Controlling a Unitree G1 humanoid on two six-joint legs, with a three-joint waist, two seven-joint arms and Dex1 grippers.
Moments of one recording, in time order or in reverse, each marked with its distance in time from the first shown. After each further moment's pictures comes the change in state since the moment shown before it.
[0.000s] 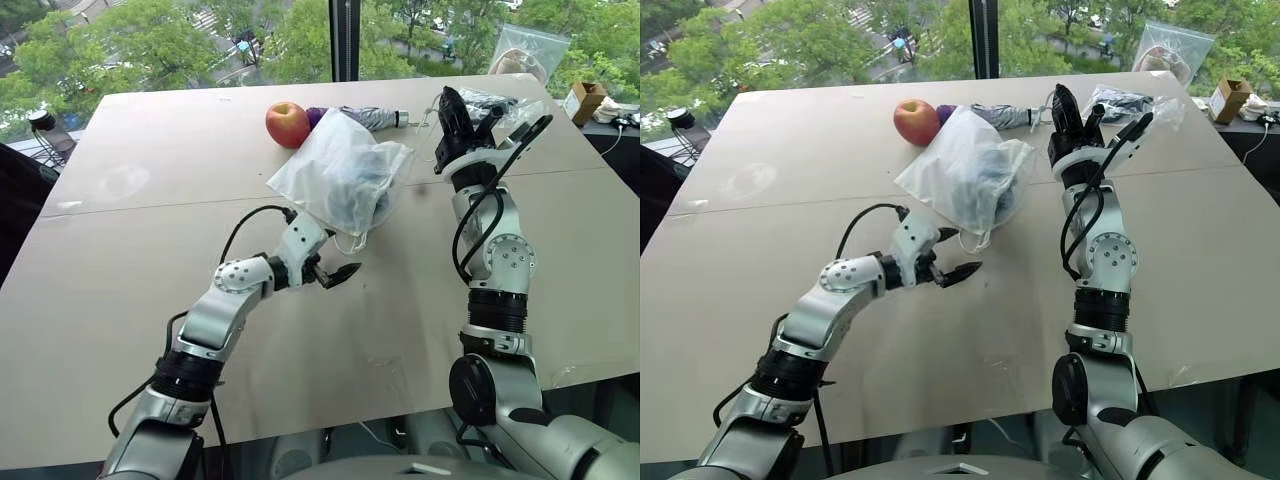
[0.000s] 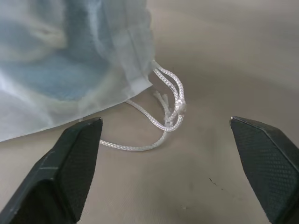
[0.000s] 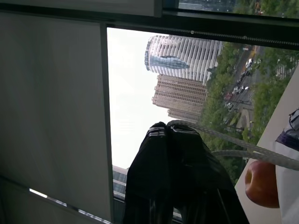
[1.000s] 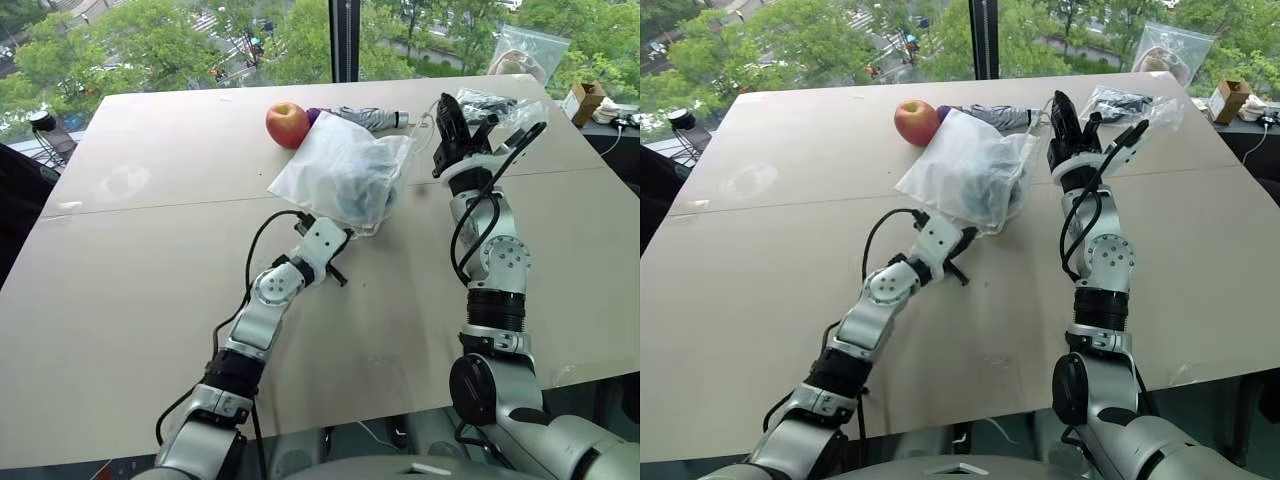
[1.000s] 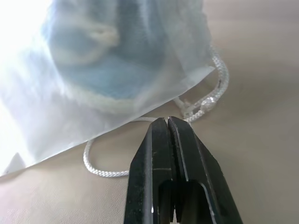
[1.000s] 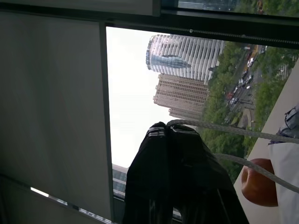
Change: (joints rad) left arm 0.001 -0.212 0.010 0.219 0.266 -0.321 0.308; right arm 0.000 -0.001 -0.018 0.062 -0.020 0.015 0.070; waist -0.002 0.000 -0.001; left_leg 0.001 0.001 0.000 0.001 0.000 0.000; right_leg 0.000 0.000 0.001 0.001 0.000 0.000
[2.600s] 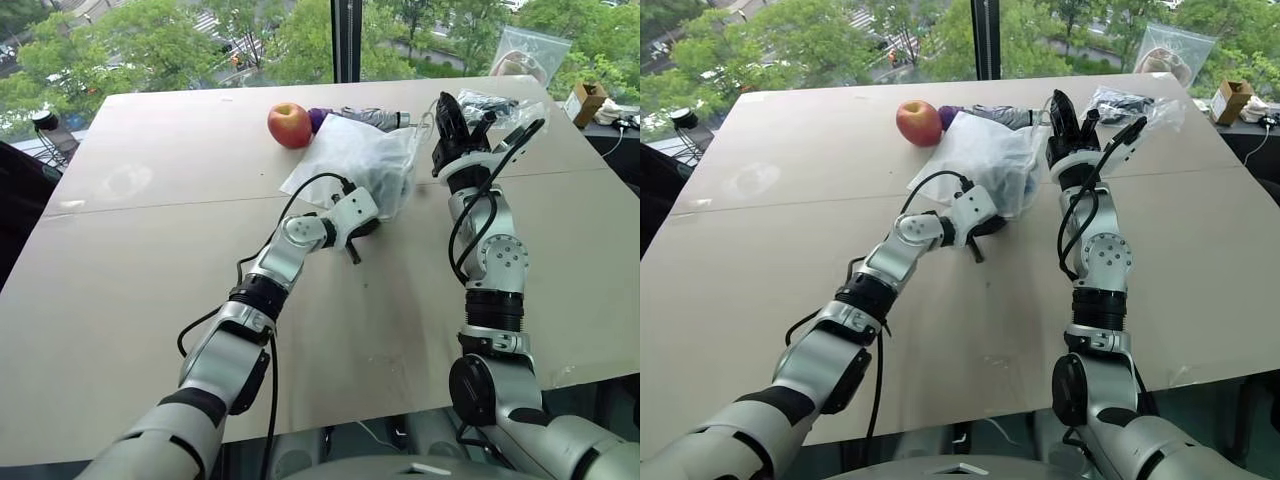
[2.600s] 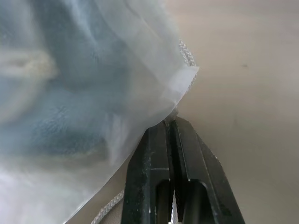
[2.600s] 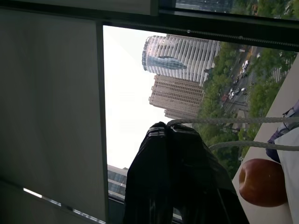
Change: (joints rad) left arm -0.444 -0.028 -0.094 0.481 0.043 0.020 -0.303; right arm 0.000 0.001 0.041 -0.024 -0.010 -0.050 -0.039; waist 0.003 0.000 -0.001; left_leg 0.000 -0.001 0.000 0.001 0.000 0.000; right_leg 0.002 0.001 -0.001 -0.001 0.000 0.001
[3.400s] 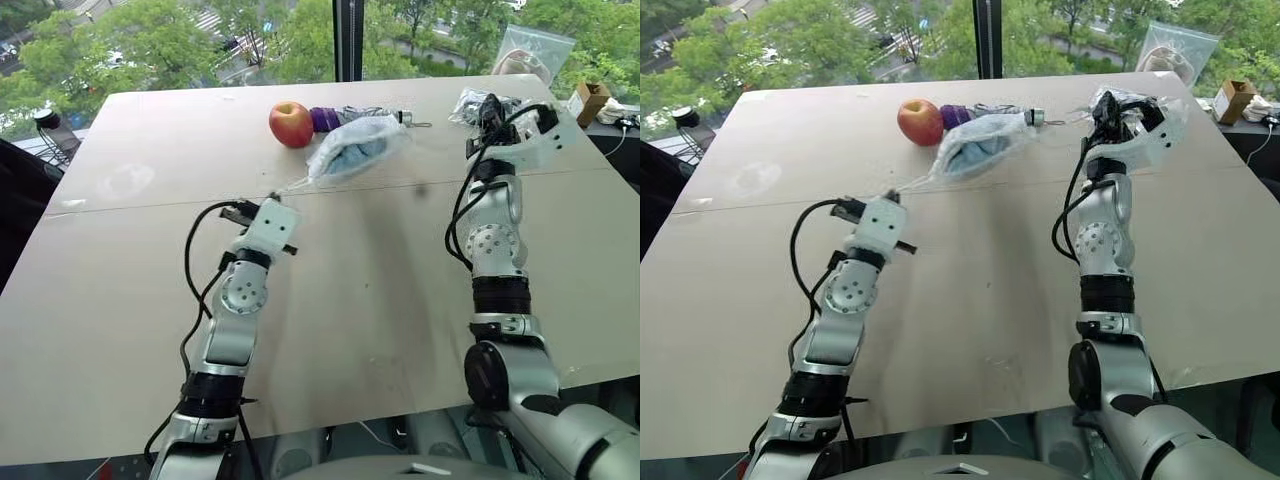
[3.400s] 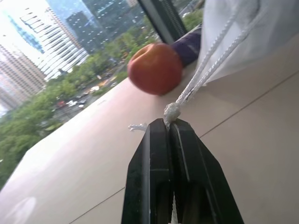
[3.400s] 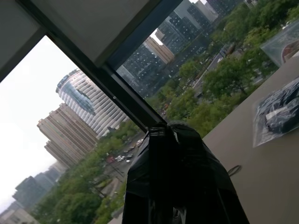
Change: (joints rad) left arm 0.549 0.029 0.280 -0.755 0.306 0.069 0.701; right arm -0.060 -0.134 0.084 0.214 -0.778 -0.420 -0.064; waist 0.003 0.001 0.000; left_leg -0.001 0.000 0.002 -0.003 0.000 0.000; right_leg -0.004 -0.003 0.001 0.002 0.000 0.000
